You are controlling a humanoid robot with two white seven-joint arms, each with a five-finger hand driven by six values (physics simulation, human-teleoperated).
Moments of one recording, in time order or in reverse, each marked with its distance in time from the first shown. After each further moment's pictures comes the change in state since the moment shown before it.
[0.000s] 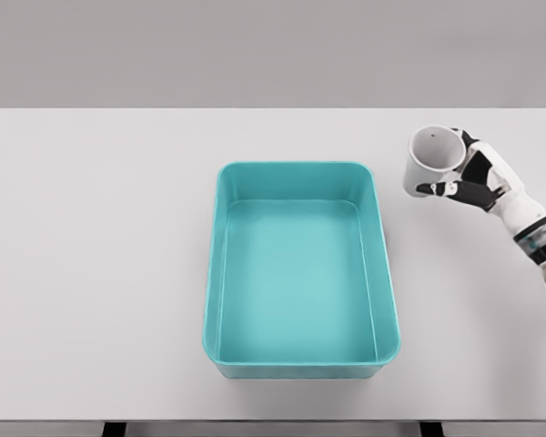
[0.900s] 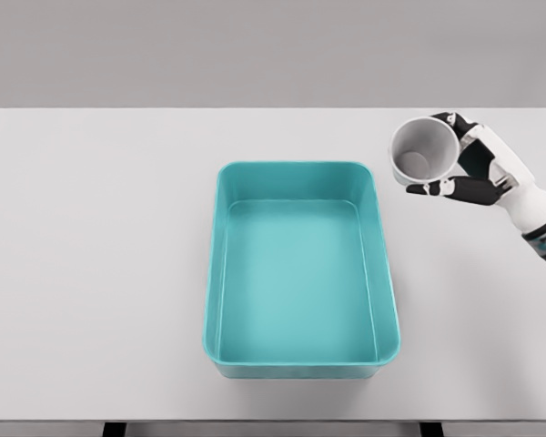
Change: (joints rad) left arm 0.000 0.000 0.000 0.000 0.000 0.000 0.000; right arm 0.121 -0.043 -0.035 -0.399 0.013 0.005 0.000
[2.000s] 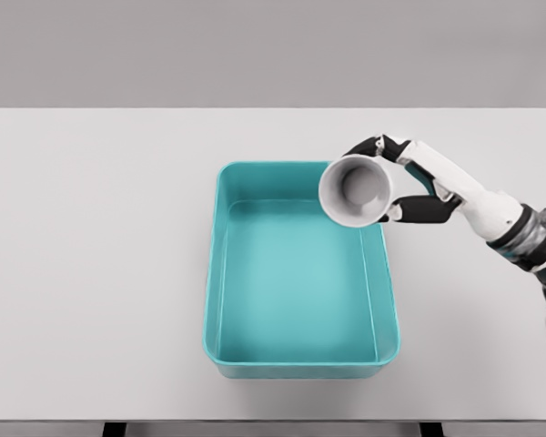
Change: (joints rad) left arm 0.000 0.000 0.000 0.000 0.000 0.000 0.000; right arm -0.002 -0.021 0.115 -0.225 0.195 -0.029 0.000
